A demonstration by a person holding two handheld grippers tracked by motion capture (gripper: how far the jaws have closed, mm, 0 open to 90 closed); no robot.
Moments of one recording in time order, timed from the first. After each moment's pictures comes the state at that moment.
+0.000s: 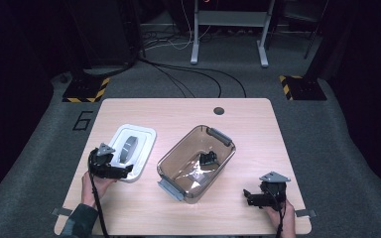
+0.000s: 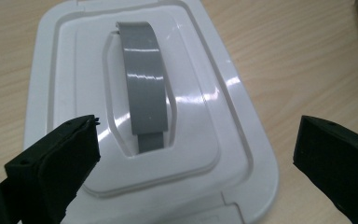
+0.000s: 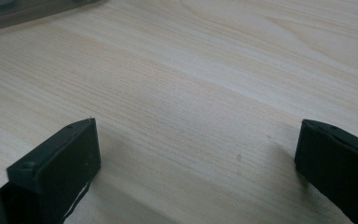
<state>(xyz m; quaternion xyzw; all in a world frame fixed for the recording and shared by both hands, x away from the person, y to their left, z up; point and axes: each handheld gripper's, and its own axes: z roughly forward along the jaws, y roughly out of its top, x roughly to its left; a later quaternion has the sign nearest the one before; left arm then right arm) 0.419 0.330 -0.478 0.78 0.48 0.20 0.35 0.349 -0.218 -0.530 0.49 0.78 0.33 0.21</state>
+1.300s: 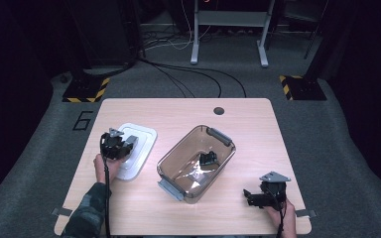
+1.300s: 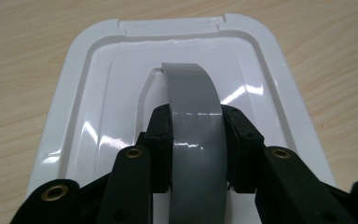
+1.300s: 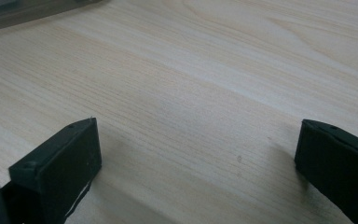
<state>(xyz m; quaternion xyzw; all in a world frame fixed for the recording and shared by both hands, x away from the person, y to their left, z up) 0.484 0.318 -0.495 0.75 0.52 0.23 0.33 0.349 -0.219 -0.530 0.49 0.78 0.33 0.21</state>
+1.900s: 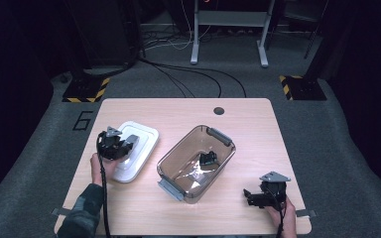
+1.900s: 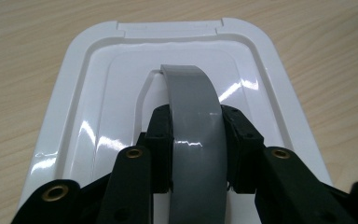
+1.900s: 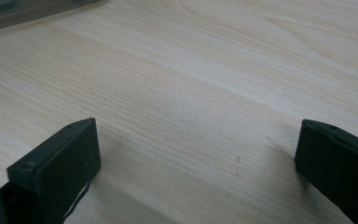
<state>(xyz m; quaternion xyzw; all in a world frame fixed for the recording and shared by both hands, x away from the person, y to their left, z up) 0.468 0.317 -0.468 0.77 0.48 0.22 0.34 0.350 -0.219 -0.530 0.49 0.78 0.33 0.21</state>
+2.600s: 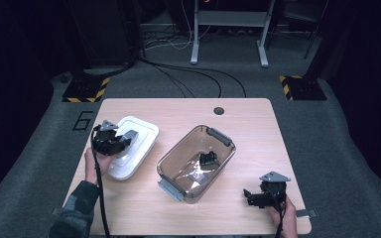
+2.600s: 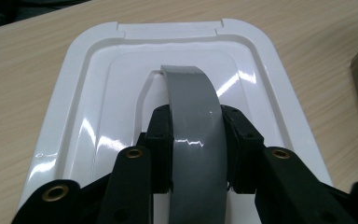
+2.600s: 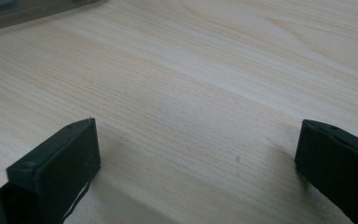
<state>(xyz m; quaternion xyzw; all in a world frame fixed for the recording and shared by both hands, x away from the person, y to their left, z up) 0.461 0.318 -0.428 0.78 0.47 0.21 0.36 0.350 -0.219 -0.530 0.49 0.78 0.33 0.21</state>
